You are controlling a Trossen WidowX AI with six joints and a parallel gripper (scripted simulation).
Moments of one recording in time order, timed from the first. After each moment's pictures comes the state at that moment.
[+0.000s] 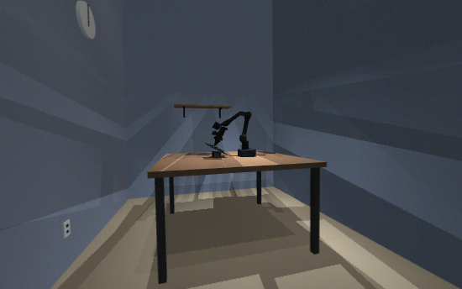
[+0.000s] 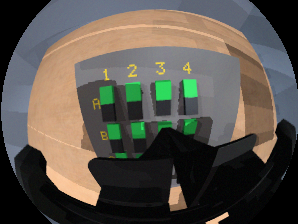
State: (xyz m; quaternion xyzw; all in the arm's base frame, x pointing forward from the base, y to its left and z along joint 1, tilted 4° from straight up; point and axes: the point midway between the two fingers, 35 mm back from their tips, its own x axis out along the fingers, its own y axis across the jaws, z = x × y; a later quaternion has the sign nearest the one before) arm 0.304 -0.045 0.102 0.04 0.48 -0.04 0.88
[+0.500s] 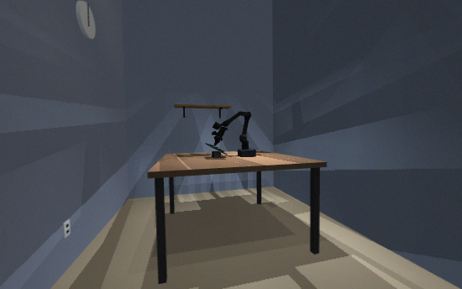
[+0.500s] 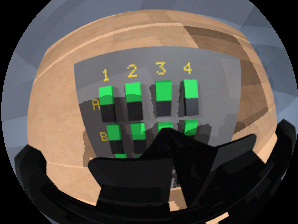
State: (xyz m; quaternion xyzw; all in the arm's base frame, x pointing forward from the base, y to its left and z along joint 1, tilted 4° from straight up) arm 0.305 -0.045 0.101 0.04 0.48 -0.04 0.88
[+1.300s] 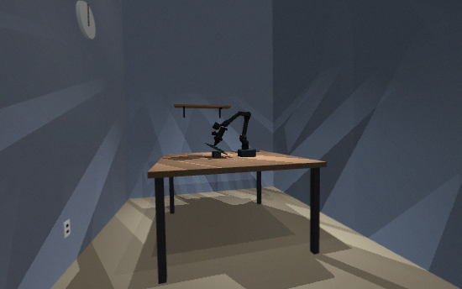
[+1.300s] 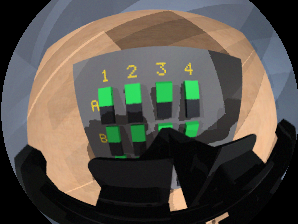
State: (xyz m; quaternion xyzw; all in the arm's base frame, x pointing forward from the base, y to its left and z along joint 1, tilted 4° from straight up) arm 0.307 -0.045 0.099 0.04 0.48 -0.04 0.88
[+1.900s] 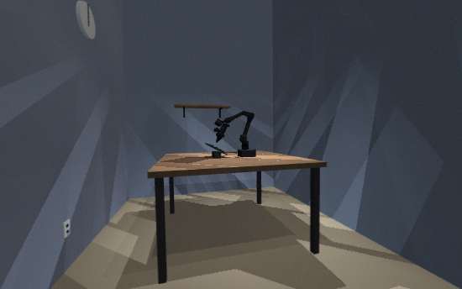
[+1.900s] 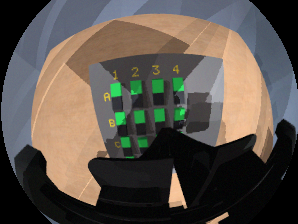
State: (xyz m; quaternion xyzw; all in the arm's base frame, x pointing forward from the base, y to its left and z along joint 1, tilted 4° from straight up) arm 0.282 -0.044 0.132 0.04 0.48 -0.05 0.88
